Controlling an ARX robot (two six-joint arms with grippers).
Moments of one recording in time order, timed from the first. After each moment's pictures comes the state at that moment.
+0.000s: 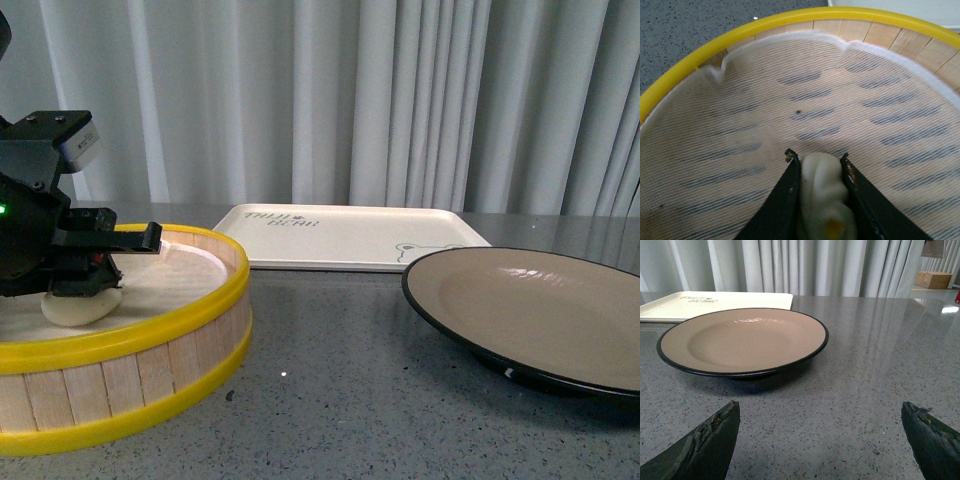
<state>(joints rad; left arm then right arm) -0.14 1.58 1.07 -0.07 -0.08 -0.05 0.00 0.00 0.01 0.00 0.00 -0.01</state>
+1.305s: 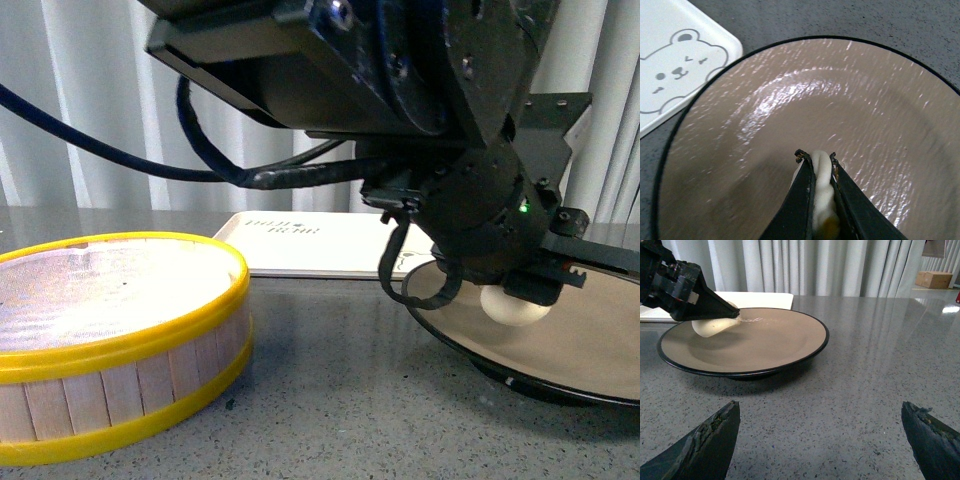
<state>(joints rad) -0.70 2.00 1.63 -0.11 0.10 0.11 0.00 0.00 0.01 0.00 0.00 -0.01</state>
